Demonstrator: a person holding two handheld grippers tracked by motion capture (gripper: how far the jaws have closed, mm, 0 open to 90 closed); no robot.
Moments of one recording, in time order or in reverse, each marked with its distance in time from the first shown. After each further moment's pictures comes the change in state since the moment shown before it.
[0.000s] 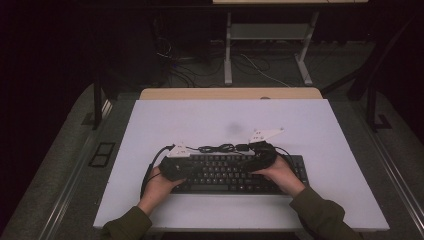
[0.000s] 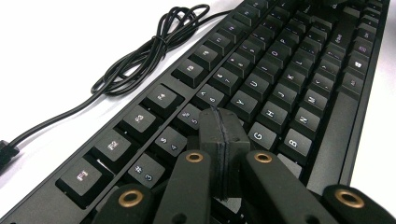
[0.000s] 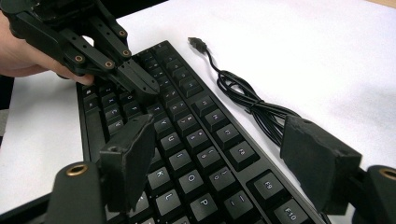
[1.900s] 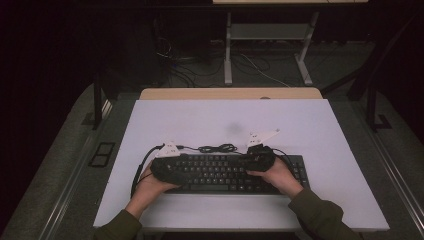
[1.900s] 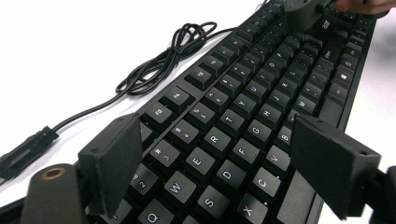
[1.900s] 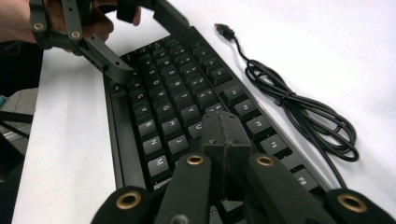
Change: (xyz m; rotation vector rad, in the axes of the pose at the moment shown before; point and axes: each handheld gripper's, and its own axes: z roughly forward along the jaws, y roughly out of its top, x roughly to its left) left arm 0.002 -0.005 -0.023 -0.073 0.016 -0.041; right arm 0.009 0.001 0.002 0.058 0.074 -0.039
